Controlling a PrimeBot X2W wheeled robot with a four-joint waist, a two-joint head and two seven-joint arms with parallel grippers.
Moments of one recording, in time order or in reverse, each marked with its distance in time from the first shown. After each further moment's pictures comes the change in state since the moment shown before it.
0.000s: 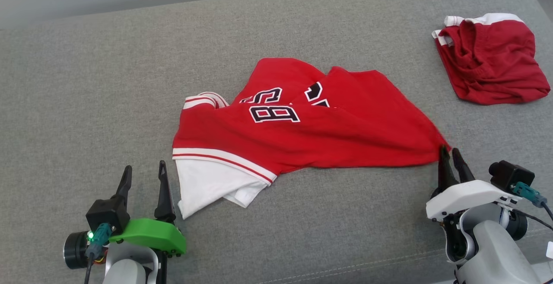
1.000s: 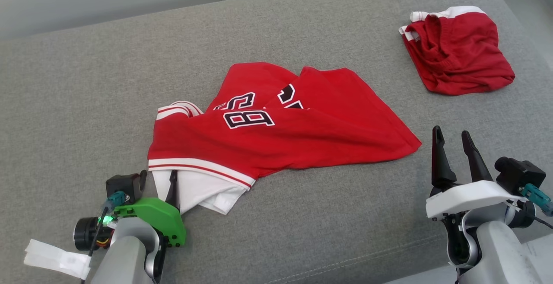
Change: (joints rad) left arm -0.217 0.035 -0.077 0.407 -0.021 -0.058 0.094; right arm 0.116 0.025 0.002 -0.320 -0.089 0.000 0.010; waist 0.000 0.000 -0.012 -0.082
